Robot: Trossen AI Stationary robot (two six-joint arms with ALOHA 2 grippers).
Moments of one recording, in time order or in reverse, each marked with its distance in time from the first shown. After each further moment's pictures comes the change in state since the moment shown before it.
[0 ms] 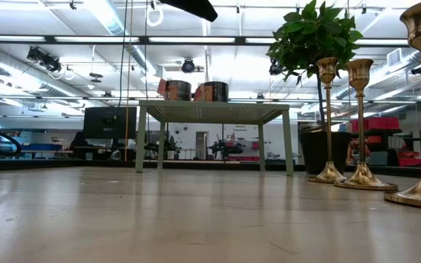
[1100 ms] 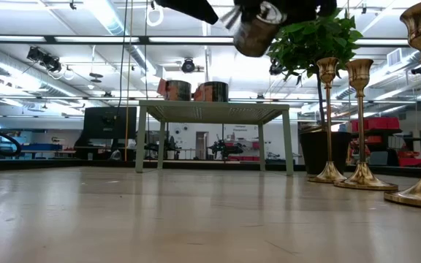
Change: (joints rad) left arm 0.024 -0.014 0.000 0.008 0.049 -0.046; right arm -0.506 -0.081 -0.295 0.179 0.096 -0.065
